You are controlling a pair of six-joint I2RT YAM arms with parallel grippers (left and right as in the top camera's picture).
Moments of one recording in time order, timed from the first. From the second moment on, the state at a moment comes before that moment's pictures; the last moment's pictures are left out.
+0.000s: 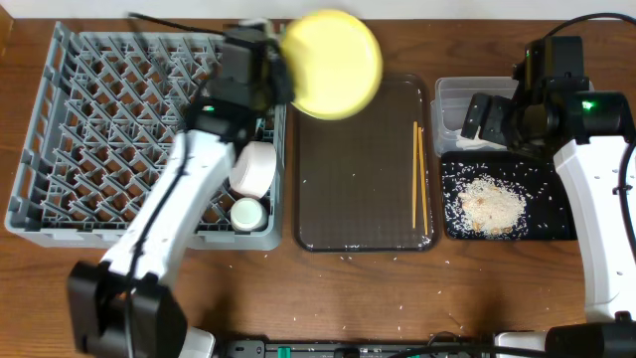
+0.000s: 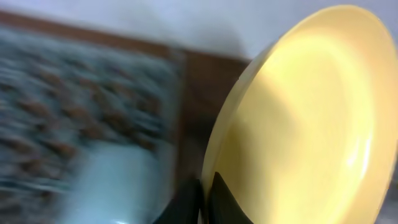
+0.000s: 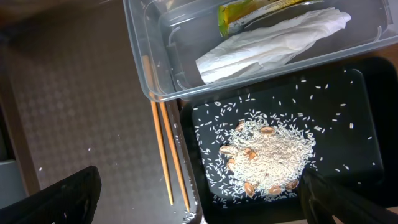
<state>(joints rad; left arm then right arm) -0.27 1.62 1.39 -0.40 -0.04 -0.39 0.04 1.55 1.55 -1.14 0.00 0.35</state>
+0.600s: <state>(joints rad) -0.04 1.59 1.39 -0.24 -0.48 0.20 0.04 1.55 1.55 -1.14 0.00 0.35</state>
